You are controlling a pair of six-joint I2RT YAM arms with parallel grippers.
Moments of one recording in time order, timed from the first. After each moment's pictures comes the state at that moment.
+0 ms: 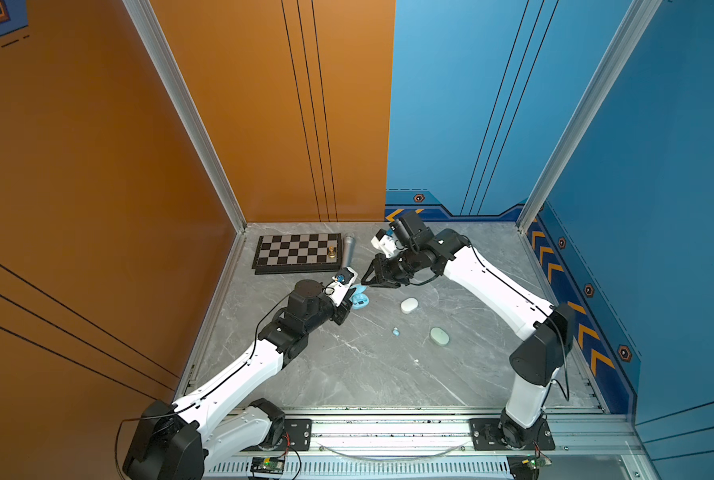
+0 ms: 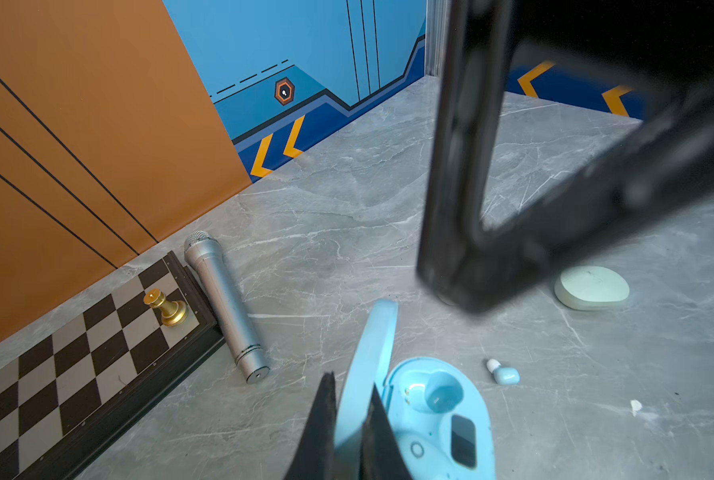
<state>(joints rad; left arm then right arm) -0.51 1.05 0.63 0.06 0.12 0.20 0.66 1.77 1.84 -0.97 -0.51 0.63</state>
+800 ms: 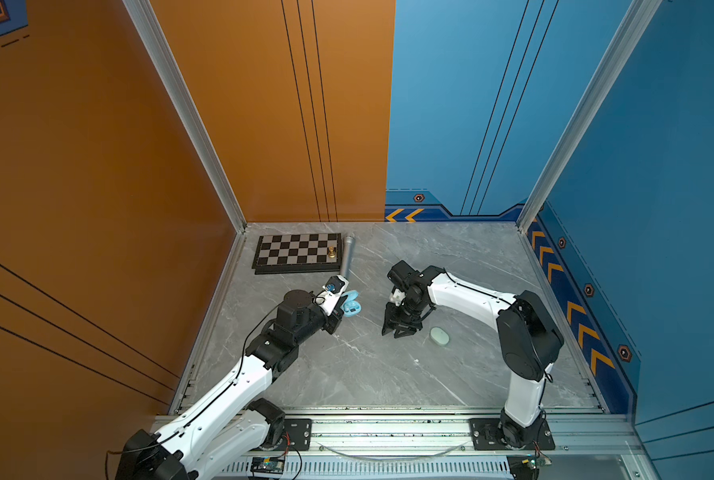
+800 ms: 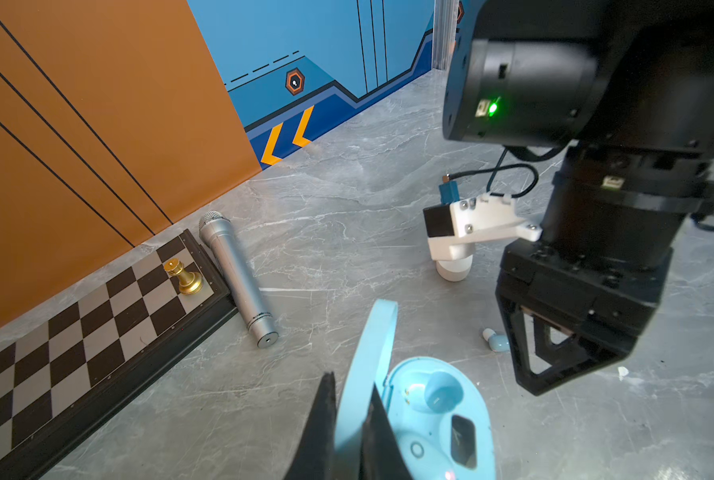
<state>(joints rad) -0.50 0.91 0.57 -0.01 0.11 0.20 0.69 1.91 1.38 -0.88 -0.49 0.74</state>
